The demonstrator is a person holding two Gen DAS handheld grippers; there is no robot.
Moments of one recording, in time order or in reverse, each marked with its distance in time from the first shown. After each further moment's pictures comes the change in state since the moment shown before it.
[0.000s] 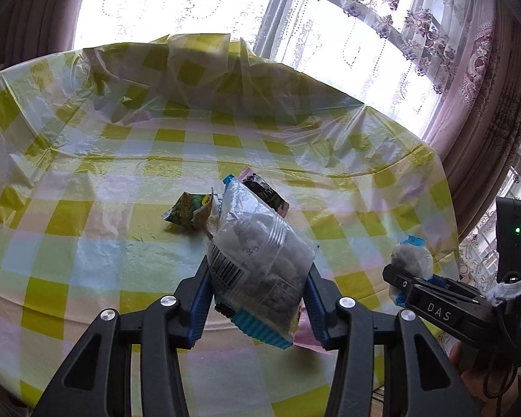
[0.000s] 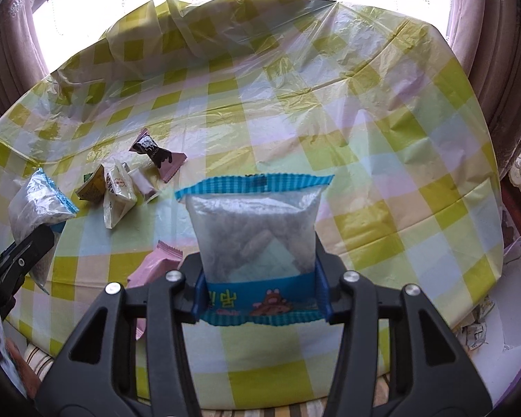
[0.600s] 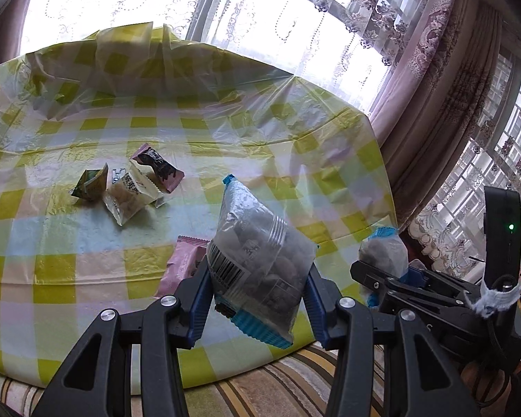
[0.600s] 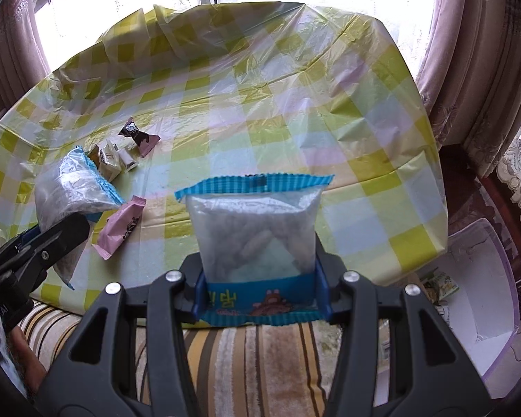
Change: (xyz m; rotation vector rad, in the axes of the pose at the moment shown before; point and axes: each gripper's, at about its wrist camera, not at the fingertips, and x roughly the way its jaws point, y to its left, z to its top) left arm -0.013 -0.093 -0.026 0.076 0.083 -0.169; right arm -0.060 -0.062 -0.032 -0.001 0.011 -0.016
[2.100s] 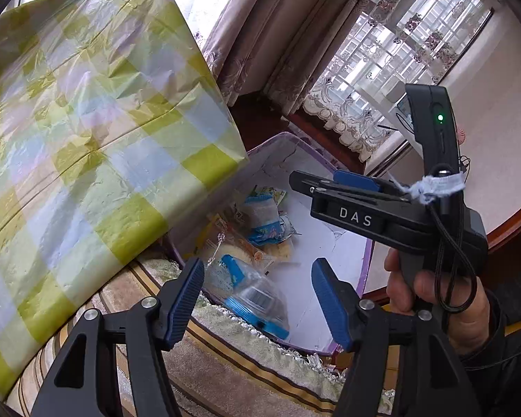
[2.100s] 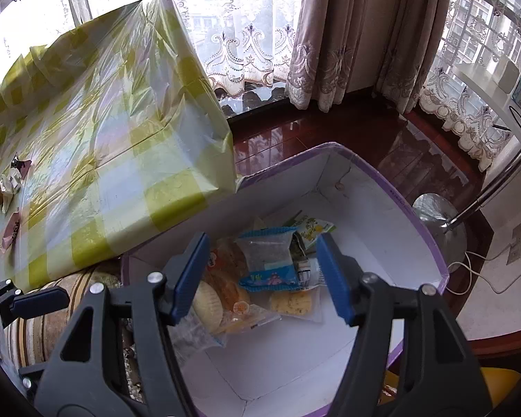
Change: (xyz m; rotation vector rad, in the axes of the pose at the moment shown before) left arm 0.072 -0.176 -0.056 0.316 0.435 -0.385; right arm -0.028 -0.192 -0.048 0.250 0.084 -0.247
